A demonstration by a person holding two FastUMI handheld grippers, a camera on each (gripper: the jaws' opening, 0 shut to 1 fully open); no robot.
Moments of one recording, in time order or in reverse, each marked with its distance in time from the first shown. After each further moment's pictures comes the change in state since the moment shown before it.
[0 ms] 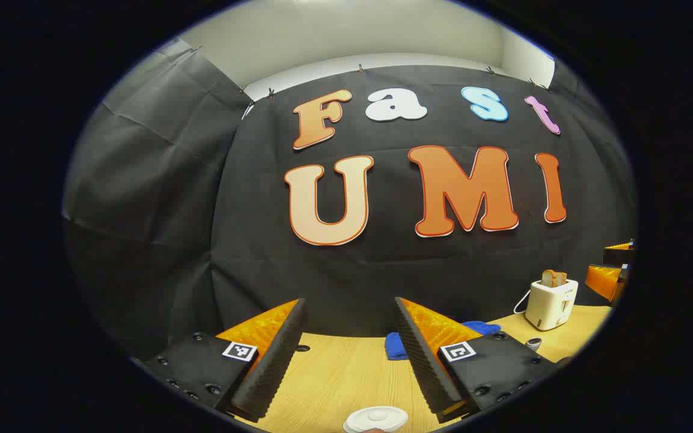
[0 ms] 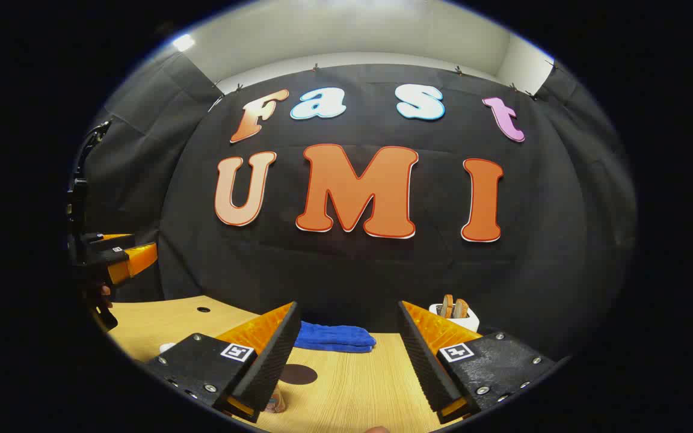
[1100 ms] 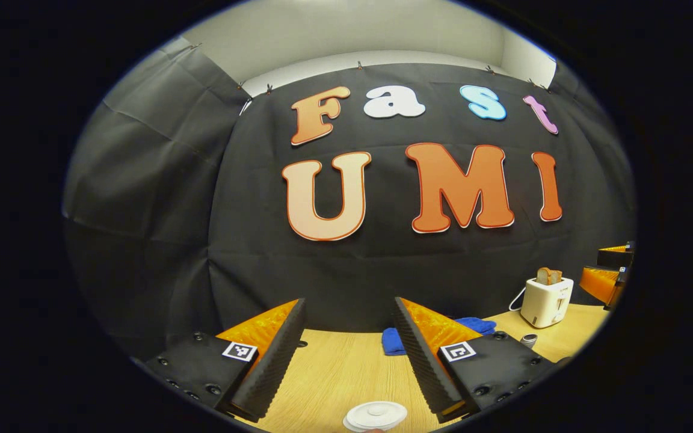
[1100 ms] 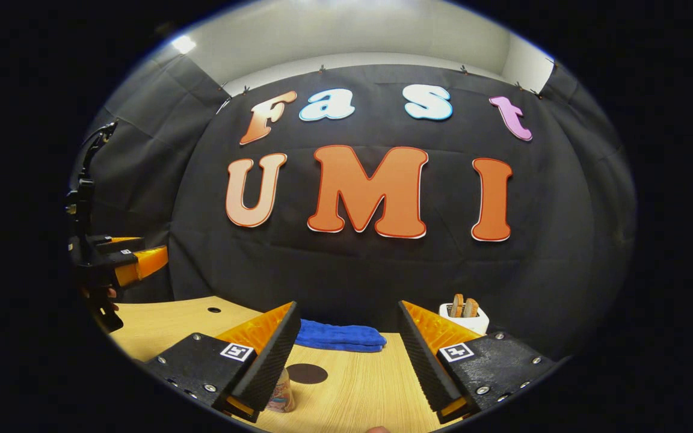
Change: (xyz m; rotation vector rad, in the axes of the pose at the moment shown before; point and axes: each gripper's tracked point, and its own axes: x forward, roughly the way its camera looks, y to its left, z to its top) left arm -0.008 0.002 -0.009 -0.007 0.035 -0.025; right arm -0.010 0.015 -0.003 -0.006 -0.013 0.051
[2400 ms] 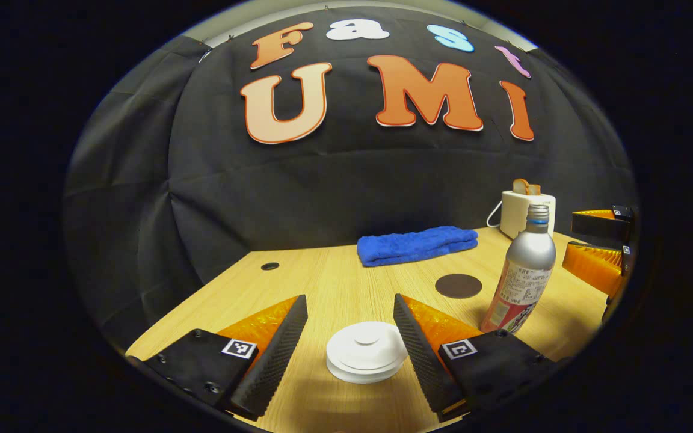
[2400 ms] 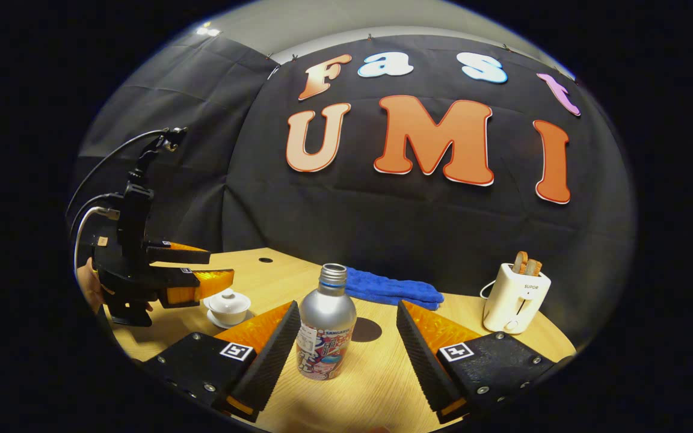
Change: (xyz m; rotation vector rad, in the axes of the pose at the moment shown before) left arm -0.026 -0.029 -0.173 0.080 0.398 -0.166; right arm -0.019 0.089 -0.111 -0.047 0.216 0.284
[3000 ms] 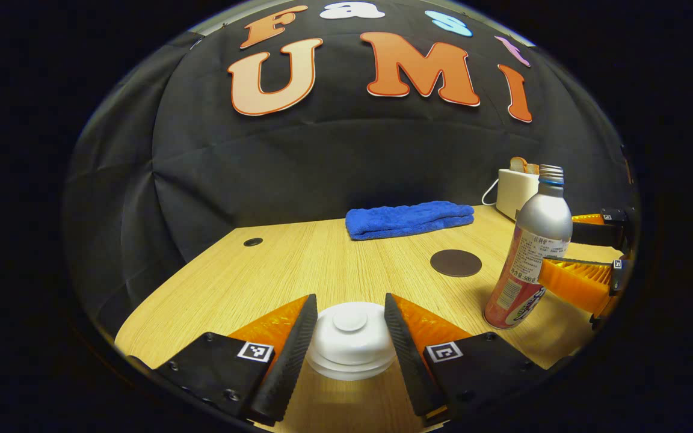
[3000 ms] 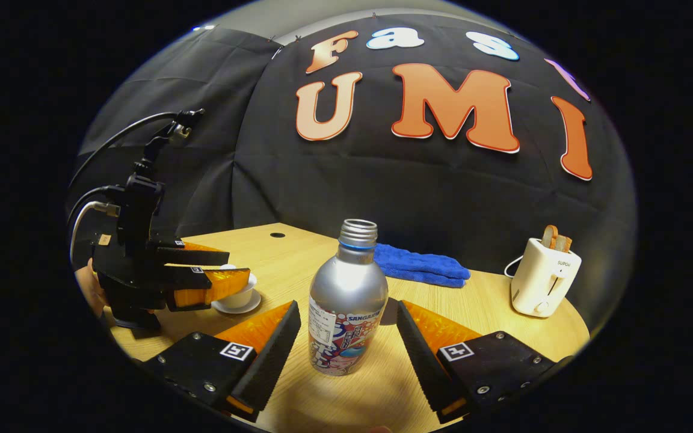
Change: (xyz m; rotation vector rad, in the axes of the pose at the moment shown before) left arm 0.023 -0.013 -0.034 -0.006 0.097 -0.040; right arm 0.032 0.018 -0.039 0.025 0.122 0.059
